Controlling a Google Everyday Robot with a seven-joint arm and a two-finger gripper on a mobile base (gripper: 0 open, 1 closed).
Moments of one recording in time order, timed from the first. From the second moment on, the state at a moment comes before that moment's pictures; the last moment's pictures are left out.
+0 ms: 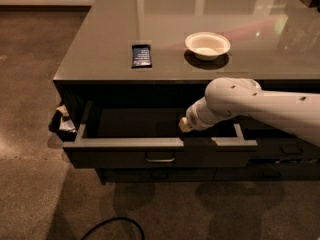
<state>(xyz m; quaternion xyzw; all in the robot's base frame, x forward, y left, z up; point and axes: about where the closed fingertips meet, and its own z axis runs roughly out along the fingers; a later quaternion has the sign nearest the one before) 0.611 -0.099 0.665 -0.27 0.92 0.11 0.25</state>
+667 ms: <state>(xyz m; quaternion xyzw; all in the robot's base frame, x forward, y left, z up) 0.565 -0.110 0.648 -0.38 0.92 0.06 0.10</state>
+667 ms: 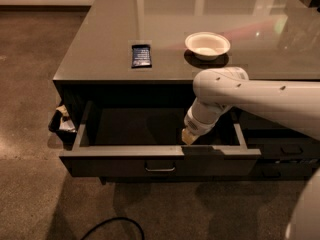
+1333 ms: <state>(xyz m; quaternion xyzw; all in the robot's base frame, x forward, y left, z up) 0.531 -0.114 0.631 -0.50 0.87 0.05 -0.02</state>
